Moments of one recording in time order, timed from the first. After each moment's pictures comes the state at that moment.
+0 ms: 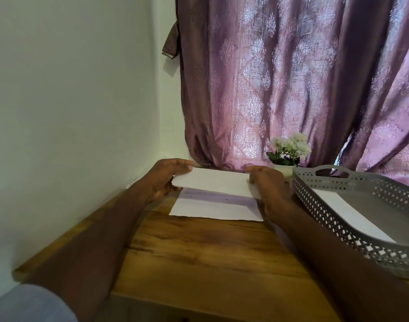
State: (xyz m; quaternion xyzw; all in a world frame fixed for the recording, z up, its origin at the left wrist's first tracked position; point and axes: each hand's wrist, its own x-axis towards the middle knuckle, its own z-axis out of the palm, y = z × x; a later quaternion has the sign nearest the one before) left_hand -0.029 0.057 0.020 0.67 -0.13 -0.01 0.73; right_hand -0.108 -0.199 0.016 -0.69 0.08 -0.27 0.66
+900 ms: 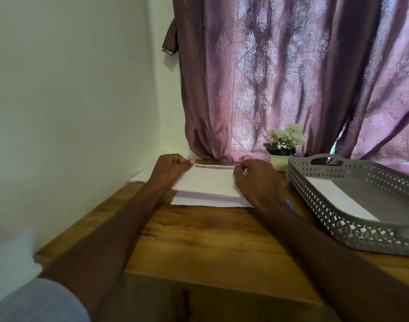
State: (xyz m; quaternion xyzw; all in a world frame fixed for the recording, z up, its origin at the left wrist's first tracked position) left_hand -0.054 0.041 0.012 0.80 -0.13 0.18 0.56; right_hand -0.135 -0.185 0.008 -0.87 0.03 -0.44 0.21
